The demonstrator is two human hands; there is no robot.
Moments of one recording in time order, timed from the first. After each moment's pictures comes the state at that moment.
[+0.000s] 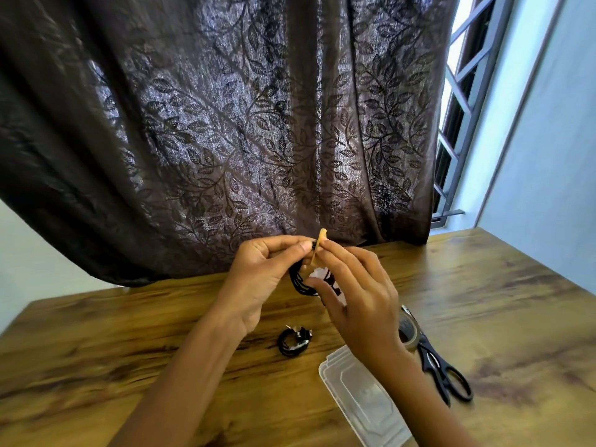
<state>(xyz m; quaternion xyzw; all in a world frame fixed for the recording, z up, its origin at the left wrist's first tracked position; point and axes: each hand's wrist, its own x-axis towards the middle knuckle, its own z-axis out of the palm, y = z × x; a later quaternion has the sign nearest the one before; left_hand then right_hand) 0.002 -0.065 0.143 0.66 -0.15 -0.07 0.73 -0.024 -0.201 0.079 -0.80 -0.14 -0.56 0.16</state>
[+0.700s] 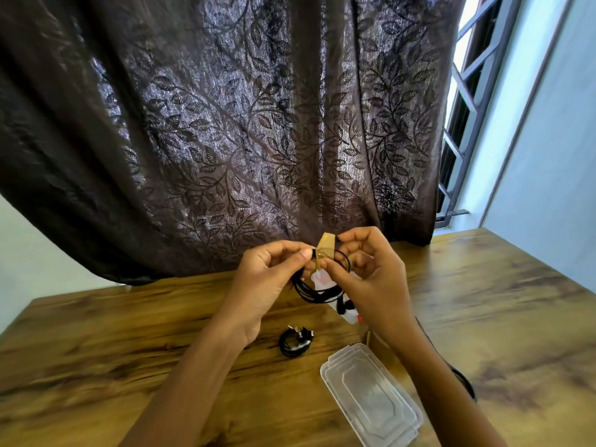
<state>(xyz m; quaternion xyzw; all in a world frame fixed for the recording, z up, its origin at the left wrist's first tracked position) 0.000 -0.065 0.134 0.69 -0.15 -0.06 0.71 -0.027 -0.210 0.106 -0.73 -0.09 -0.31 0.60</state>
